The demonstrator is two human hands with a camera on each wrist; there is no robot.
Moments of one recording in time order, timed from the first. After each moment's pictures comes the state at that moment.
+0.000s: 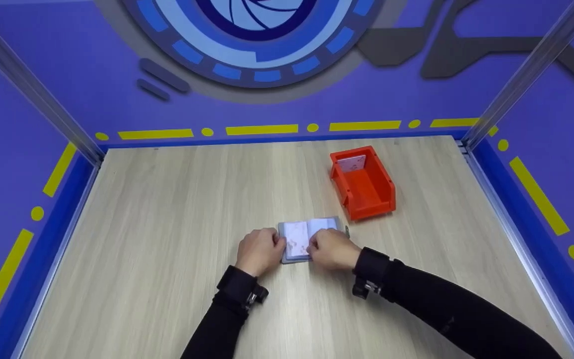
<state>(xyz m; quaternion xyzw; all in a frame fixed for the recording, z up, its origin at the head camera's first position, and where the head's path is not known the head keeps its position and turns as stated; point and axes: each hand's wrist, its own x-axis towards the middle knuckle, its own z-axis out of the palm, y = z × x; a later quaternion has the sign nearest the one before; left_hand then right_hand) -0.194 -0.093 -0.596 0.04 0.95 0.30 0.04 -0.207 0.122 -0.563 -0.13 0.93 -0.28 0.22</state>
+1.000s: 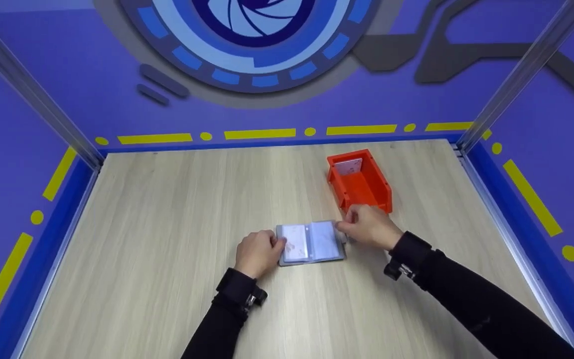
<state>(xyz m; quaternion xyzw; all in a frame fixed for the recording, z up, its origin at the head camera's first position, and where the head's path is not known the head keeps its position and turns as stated) -0.195 -0.092 -0.601 0.02 0.95 0.31 0.02 -0.238 0.201 -0.527 -0.01 0.93 -0.31 0.18</state>
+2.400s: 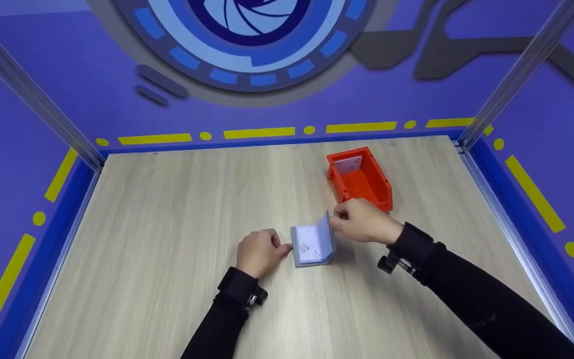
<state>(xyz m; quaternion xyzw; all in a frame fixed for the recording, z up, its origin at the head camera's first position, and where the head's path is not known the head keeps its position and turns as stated) -0.193 -0.091 -0.597 0.02 0.95 0.30 0.03 -0.232 0.180 -0.477 -0.15 0.92 -0.30 0.20</state>
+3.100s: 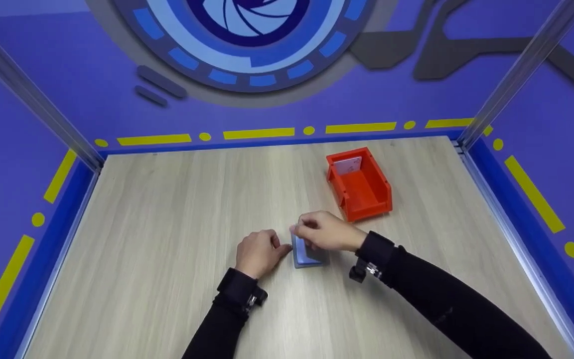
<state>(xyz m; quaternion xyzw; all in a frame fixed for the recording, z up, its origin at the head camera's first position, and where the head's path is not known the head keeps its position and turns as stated) -0.194 -0.092 -0.598 0.04 0.95 0.29 0.03 -0.236 0.133 -0.531 -0.22 0.84 -0.43 0.26</state>
